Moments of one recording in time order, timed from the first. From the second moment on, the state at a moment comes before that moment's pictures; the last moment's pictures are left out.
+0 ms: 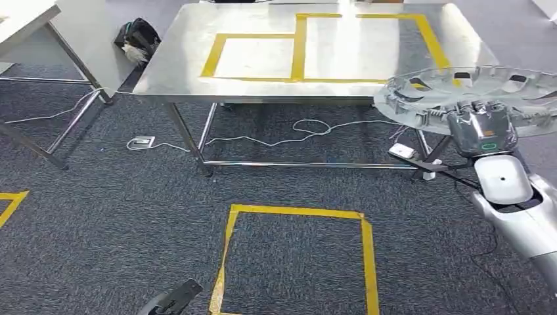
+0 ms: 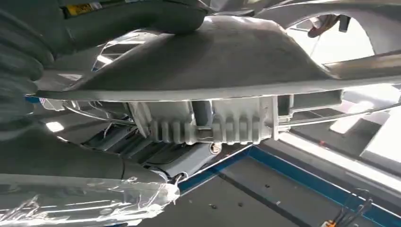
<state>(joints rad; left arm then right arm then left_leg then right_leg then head) -0.09 -0.07 -0.11 -0.19 -0.54 0.33 -0.35 -0.67 -0.55 0.48 -1.24 1.53 -0.29 0.15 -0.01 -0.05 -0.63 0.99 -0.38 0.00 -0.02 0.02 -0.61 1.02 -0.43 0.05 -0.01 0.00</state>
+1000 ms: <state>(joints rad) -0.07 -0.06 -0.09 -0.19 -0.54 0.32 -0.36 -0.61 -0.52 0.55 -1.17 1.53 -0.30 0.17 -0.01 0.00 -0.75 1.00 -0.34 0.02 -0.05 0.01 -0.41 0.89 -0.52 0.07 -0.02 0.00</state>
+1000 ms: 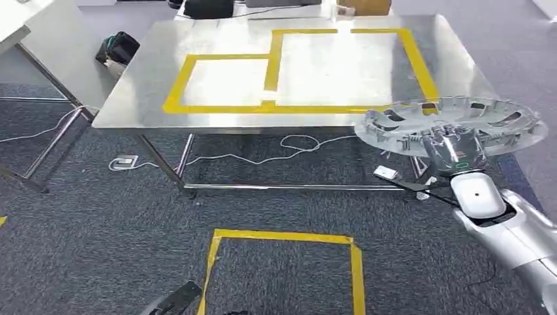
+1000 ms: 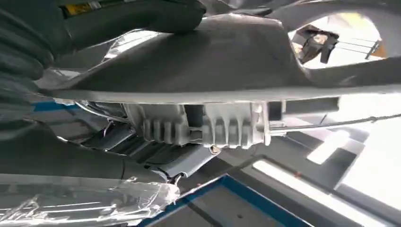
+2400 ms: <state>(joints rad) -0.09 -0.06 0.01 -0.19 -0.47 0.37 -0.33 -0.65 -0.50 0.54 -1.18 1.53 -0.29 0.18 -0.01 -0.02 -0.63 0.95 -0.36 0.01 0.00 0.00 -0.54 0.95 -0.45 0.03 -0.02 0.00</state>
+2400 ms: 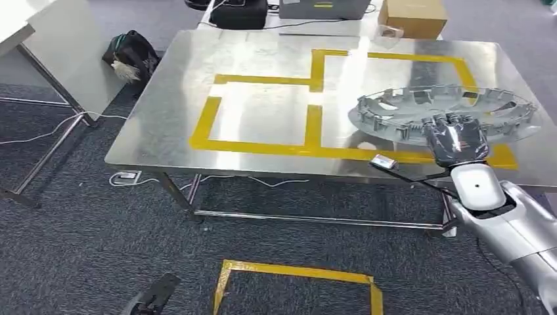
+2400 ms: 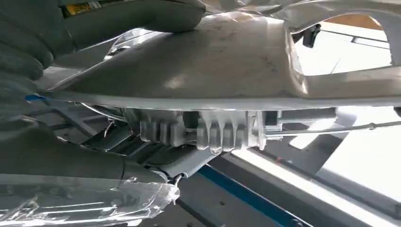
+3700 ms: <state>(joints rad) -0.09 -0.02 0.01 -0.20 -0.50 0.34 -0.33 -0.68 -0.42 0.57 -1.07 1.53 -0.31 0.18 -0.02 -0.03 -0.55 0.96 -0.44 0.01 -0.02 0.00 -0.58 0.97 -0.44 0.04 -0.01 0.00</state>
